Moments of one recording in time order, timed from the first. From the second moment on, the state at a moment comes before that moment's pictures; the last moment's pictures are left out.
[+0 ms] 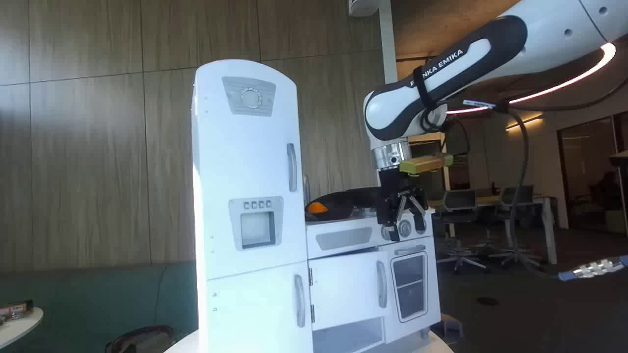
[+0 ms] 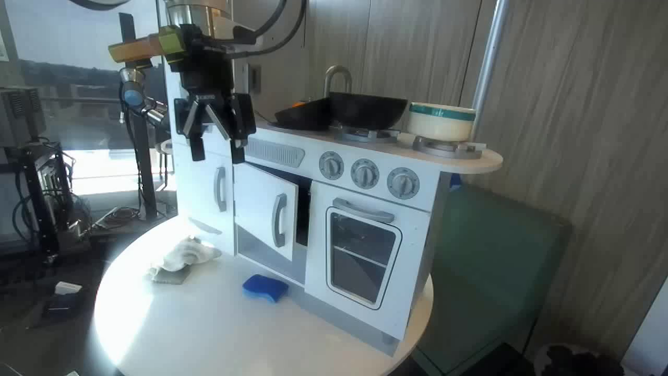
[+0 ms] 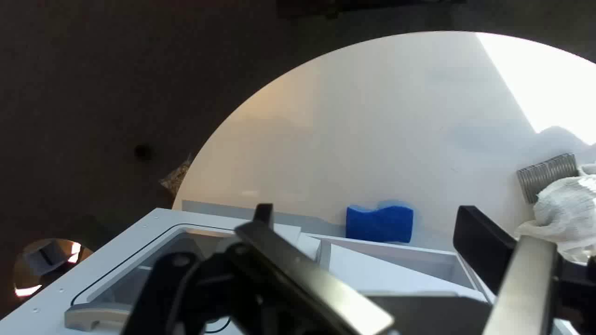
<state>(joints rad) -0.06 -0.48 0.03 -2.26 -0.15 1.75 0.05</state>
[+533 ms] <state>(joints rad) -0.06 -0.49 0.03 -2.25 -0.15 1.75 0.05</state>
